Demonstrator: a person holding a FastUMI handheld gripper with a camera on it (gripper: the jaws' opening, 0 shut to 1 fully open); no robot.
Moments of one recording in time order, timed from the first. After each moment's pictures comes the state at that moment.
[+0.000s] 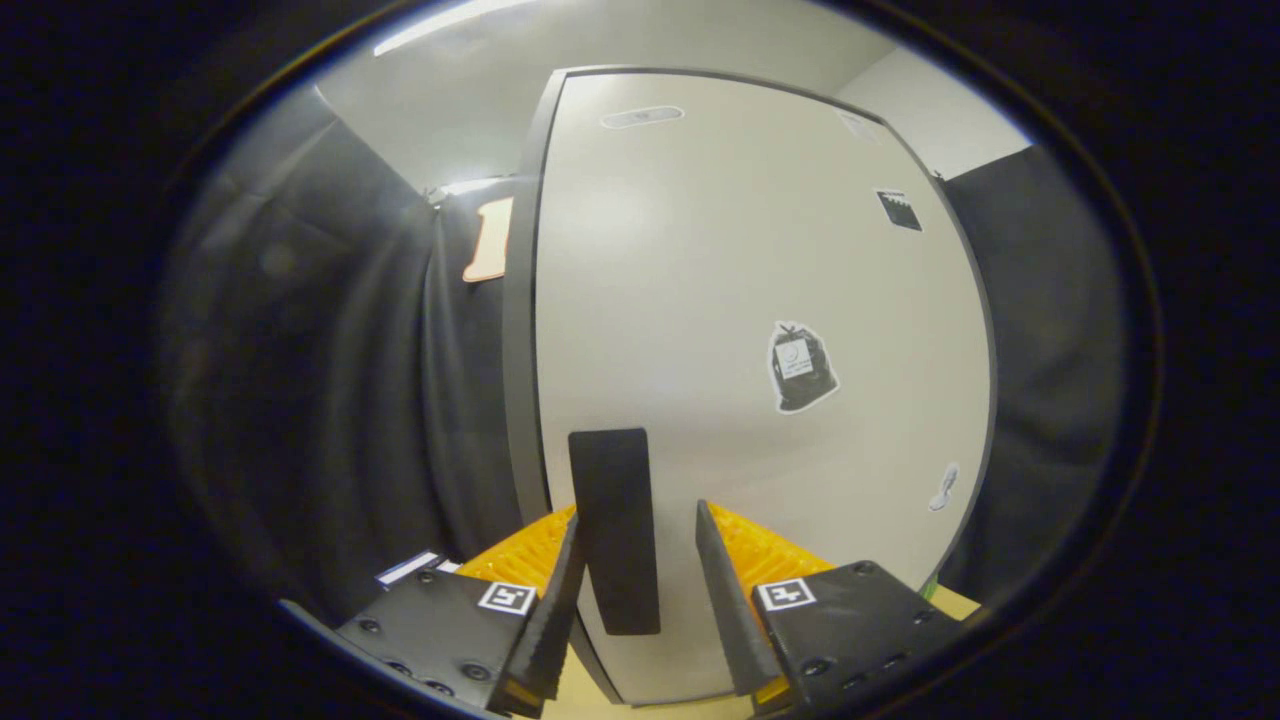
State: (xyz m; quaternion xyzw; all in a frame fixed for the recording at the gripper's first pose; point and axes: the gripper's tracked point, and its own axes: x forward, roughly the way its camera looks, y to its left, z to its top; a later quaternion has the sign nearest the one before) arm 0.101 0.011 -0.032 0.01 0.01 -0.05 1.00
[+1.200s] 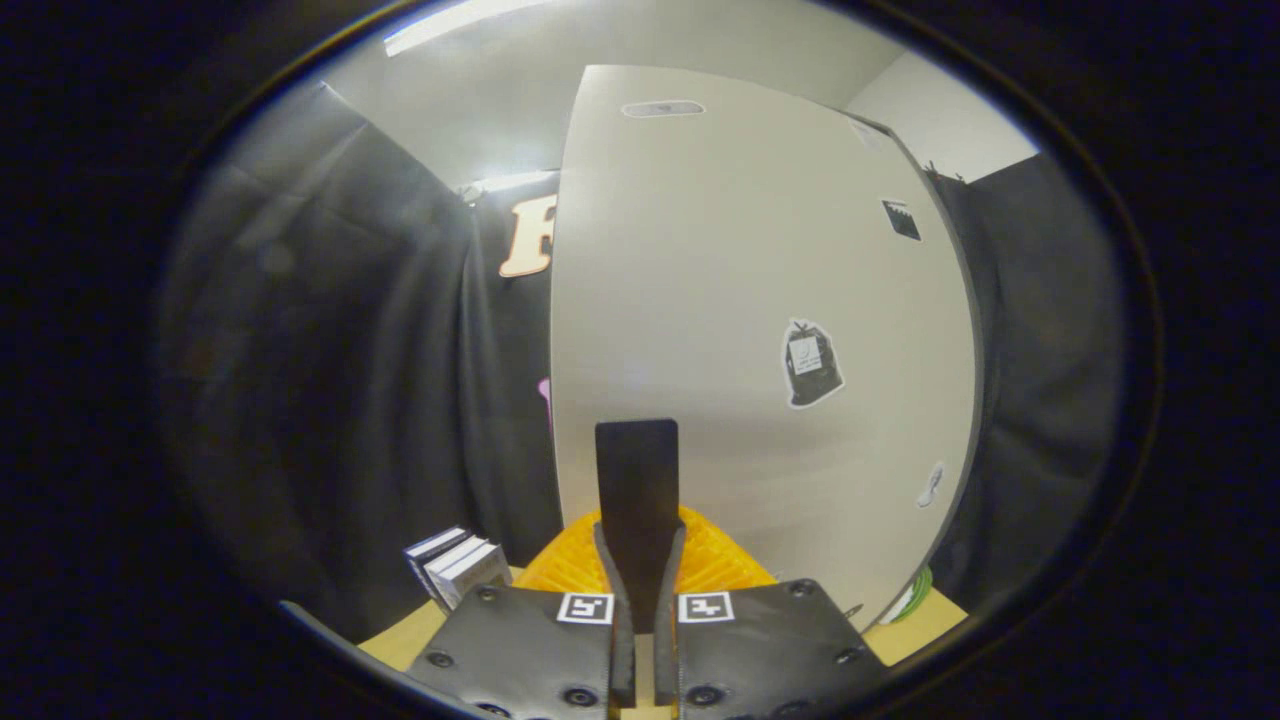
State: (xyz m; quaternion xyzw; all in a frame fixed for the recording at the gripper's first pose) arm 0.046 0.012 -0.028 -0.01 0.02 0.01 1.00
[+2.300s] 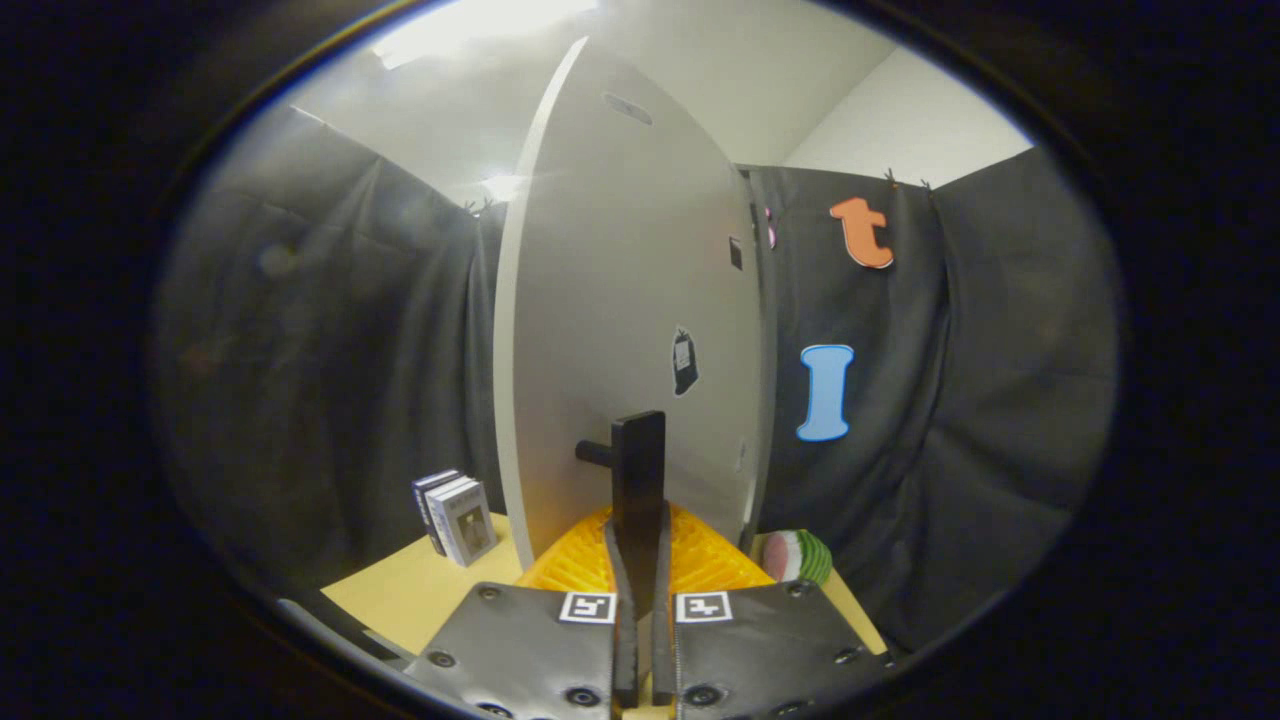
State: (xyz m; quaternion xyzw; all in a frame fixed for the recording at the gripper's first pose) arm -0.110 -0.141 -0.009 -0.03 0.03 0.01 1.00
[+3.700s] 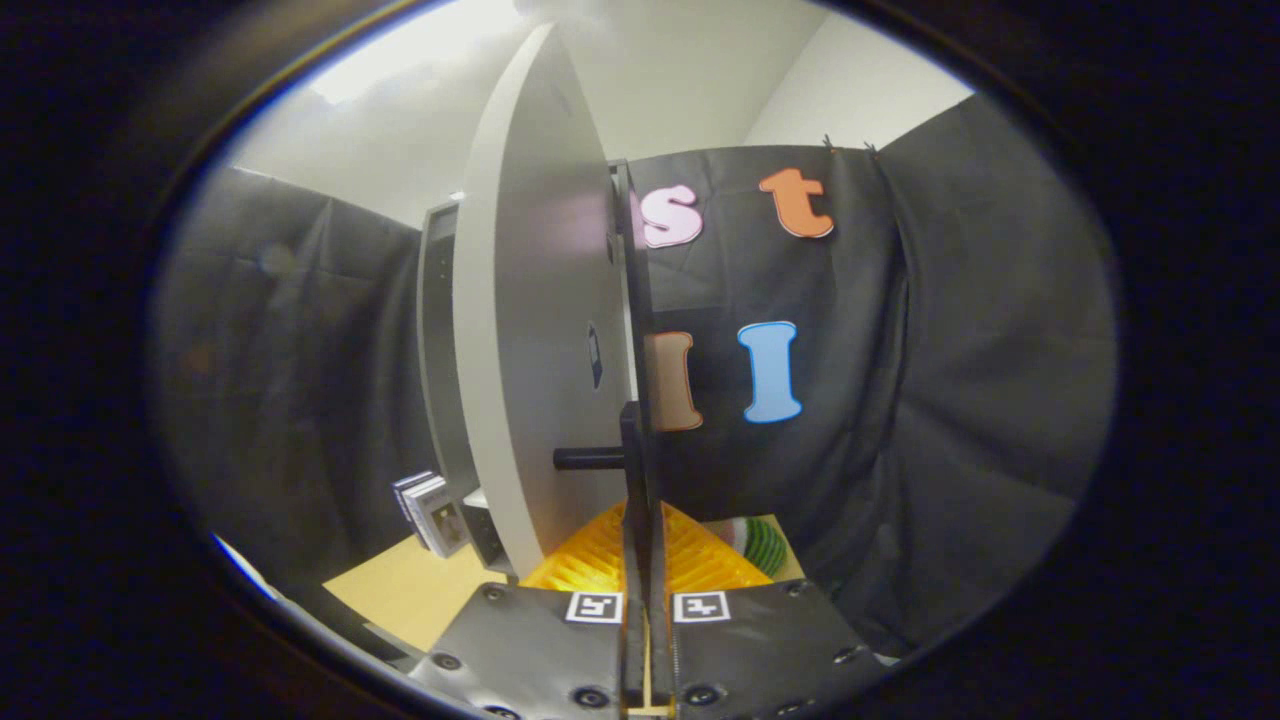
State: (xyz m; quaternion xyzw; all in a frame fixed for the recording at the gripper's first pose) arm -0.129 -0.298 -0.008 0.04 0.05 0.03 1.00
